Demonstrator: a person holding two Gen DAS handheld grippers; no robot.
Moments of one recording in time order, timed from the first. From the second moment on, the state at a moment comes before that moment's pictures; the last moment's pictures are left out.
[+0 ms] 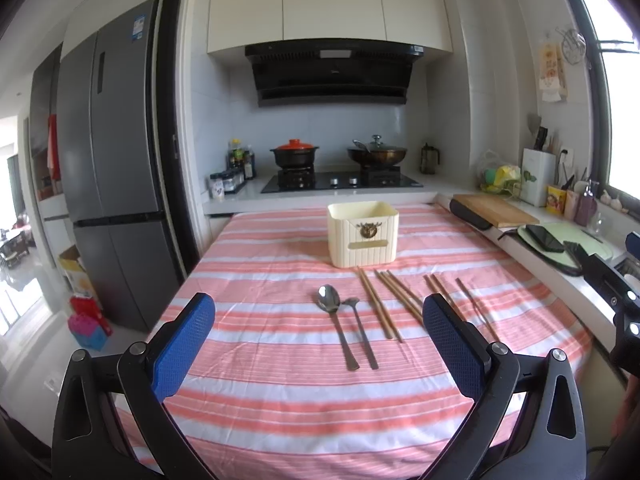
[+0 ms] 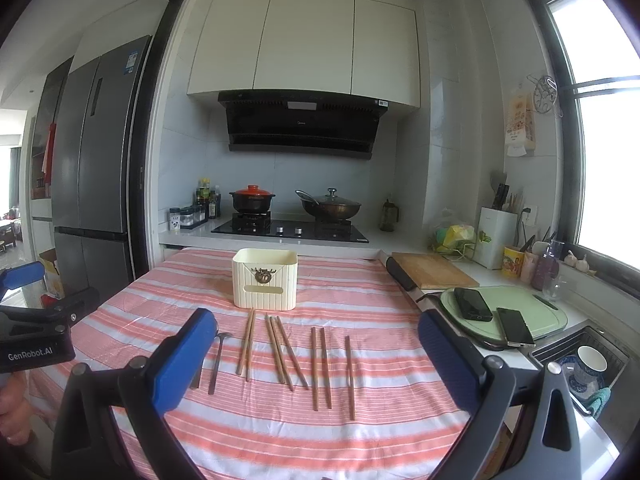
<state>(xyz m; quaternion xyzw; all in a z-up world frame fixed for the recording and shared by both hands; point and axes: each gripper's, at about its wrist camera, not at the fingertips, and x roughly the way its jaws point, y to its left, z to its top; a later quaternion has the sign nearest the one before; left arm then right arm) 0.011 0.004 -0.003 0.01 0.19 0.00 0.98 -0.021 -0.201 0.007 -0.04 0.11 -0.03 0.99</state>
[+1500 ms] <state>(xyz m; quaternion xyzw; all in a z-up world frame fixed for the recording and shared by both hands) 0.013 0.004 -0.008 0.02 0.19 0.00 0.98 -0.016 -0.199 0.000 -0.04 0.13 -0.02 0.99</state>
